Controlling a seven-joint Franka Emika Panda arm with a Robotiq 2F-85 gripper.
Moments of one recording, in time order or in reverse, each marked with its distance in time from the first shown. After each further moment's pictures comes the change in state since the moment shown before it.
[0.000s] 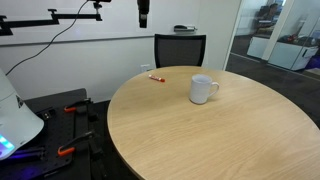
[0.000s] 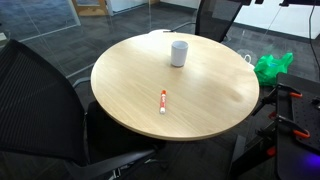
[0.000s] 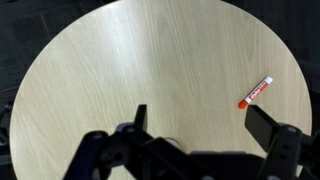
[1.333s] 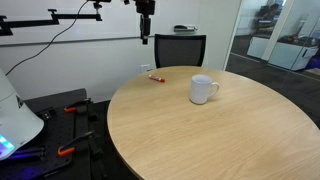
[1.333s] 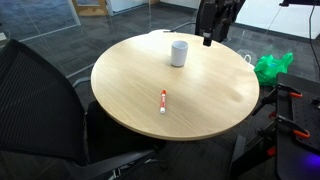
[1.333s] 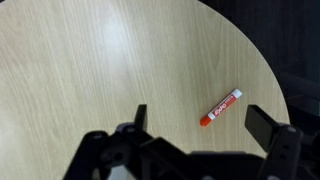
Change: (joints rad) arm 0.140 0.292 0.127 0.112 -0.001 0.162 0.187
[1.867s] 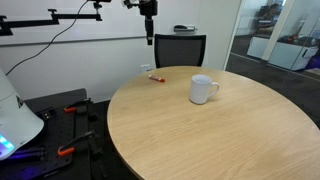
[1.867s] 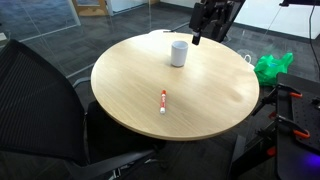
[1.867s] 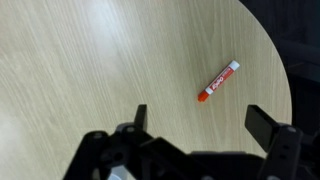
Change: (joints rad) arm 0.011 0.021 -0.002 -0.014 -0.036 0.147 0.116
